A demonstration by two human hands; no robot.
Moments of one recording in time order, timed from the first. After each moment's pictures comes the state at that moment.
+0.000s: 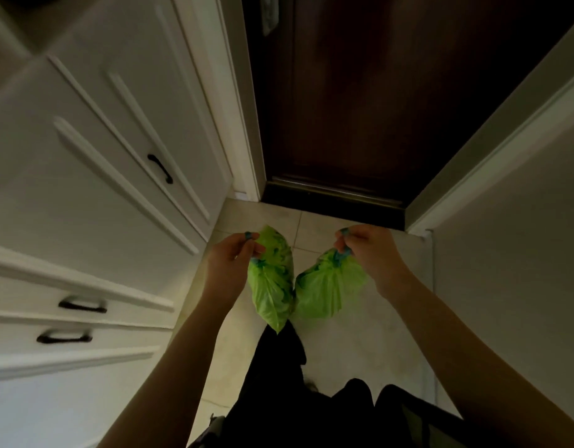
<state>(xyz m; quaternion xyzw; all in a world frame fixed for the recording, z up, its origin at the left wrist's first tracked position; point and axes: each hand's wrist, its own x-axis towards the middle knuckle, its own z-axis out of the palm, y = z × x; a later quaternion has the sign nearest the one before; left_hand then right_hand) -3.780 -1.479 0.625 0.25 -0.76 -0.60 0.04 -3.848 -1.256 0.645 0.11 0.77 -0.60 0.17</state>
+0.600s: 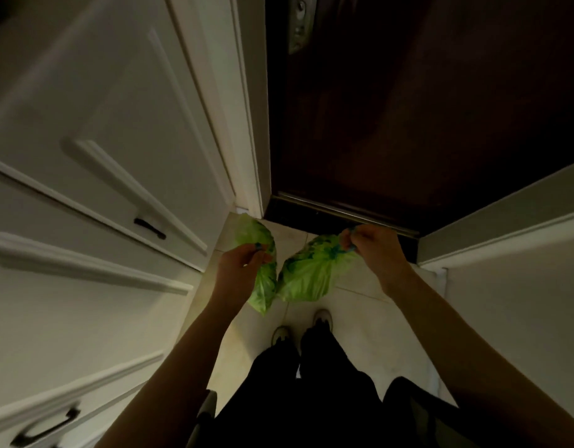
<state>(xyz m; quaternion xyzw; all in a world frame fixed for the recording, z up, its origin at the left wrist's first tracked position) -4.008 -1.566 0.586 0.29 -0.76 -0.58 -0.03 -4.100 -1.351 0.615 0.12 0.78 -0.57 0.21</state>
